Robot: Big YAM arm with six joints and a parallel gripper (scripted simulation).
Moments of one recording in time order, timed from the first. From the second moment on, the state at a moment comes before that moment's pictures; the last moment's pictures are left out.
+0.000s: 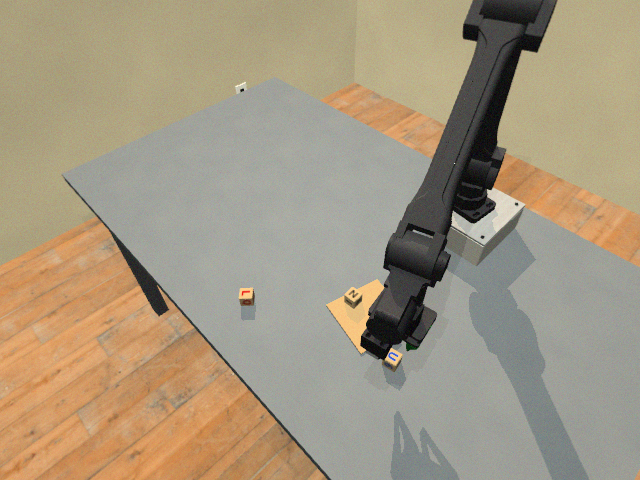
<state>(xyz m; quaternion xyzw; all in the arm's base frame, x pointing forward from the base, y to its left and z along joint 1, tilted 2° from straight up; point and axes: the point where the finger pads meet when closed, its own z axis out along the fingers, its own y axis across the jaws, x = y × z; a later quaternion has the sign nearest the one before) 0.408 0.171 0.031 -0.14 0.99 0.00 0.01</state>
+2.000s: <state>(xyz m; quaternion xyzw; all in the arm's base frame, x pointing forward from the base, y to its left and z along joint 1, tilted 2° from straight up) 0.409 0.171 -0.015 -0.14 0.99 0.00 0.01</state>
